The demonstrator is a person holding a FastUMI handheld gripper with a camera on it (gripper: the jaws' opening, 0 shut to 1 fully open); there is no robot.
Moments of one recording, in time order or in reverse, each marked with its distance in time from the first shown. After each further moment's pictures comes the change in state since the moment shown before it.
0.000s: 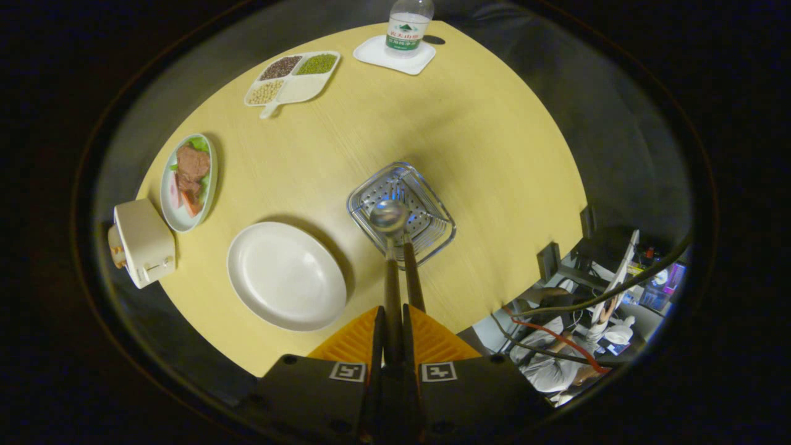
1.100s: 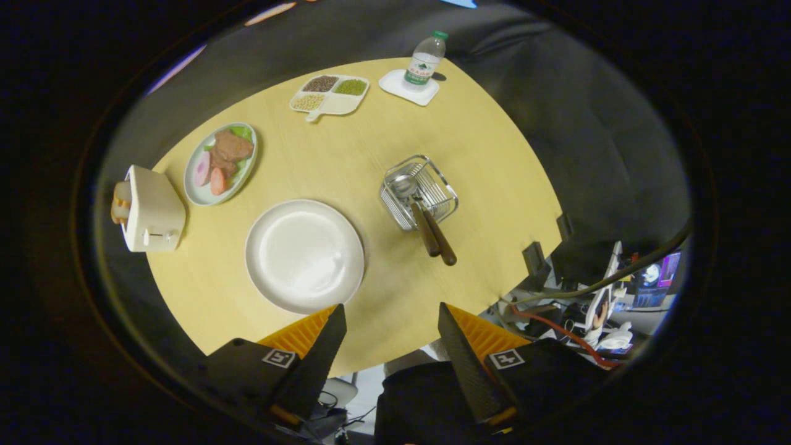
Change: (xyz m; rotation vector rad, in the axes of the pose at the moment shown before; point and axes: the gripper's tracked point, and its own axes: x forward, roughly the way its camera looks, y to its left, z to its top) arm -0.042 0.036 -0.061 -0.039 -0.275 -0.074
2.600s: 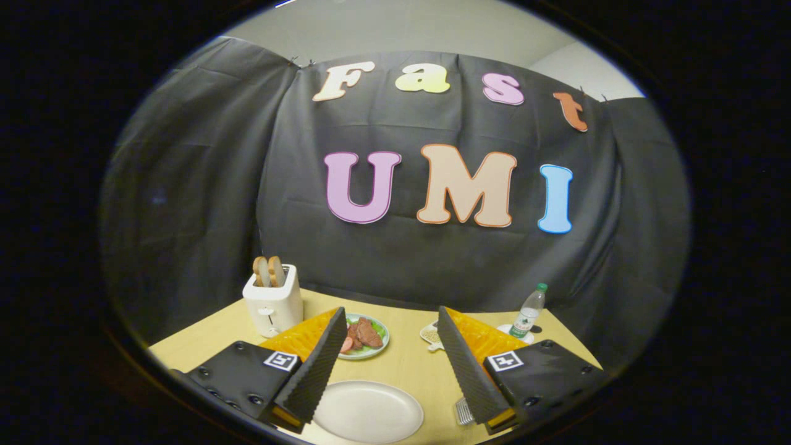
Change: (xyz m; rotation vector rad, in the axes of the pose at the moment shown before) arm -0.145 0.079 0.082 -0.287 -1.358 0.559
